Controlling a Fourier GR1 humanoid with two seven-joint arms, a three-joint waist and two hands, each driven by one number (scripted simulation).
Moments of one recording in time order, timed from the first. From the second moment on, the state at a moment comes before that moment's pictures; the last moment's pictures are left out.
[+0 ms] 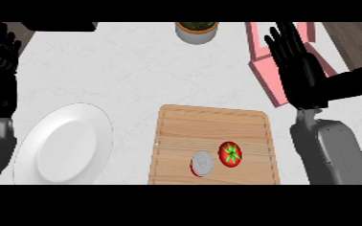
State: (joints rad) left arm -0.27 0.54 0.00 -1.54 0.15 0.38 0.07; right arm -0.41 -0.20 0.05 -1.55 -0.32 -0.13 0.11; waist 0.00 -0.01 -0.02
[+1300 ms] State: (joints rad) left arm -0.13 0.56 -0.12 -1.35 0.03 0.30 0.08; right arm -0.46 -0.59 0.50 -1.28 0.19 0.46 -0.74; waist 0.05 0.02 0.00
